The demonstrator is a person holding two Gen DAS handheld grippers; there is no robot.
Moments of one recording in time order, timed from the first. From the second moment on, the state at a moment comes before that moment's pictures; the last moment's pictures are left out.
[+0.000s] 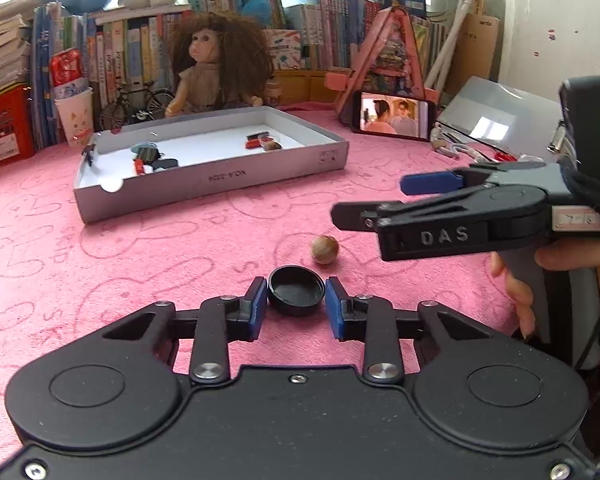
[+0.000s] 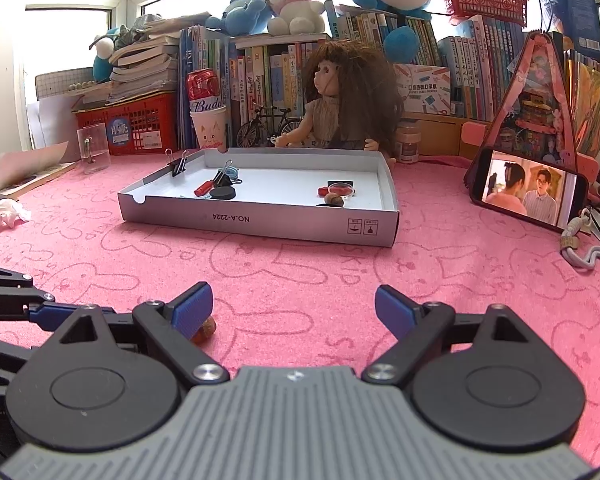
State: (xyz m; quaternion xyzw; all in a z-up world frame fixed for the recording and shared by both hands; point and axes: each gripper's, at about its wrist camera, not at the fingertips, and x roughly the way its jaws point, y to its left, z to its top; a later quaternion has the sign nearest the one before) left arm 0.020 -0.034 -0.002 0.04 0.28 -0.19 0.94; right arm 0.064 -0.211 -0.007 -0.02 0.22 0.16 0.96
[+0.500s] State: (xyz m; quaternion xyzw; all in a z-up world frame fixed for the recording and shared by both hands) left arm 0.033 -0.008 0.001 0.01 0.28 -0.12 0.95; right arm 0.051 -0.194 -0.015 -0.06 0.23 0.19 0.95
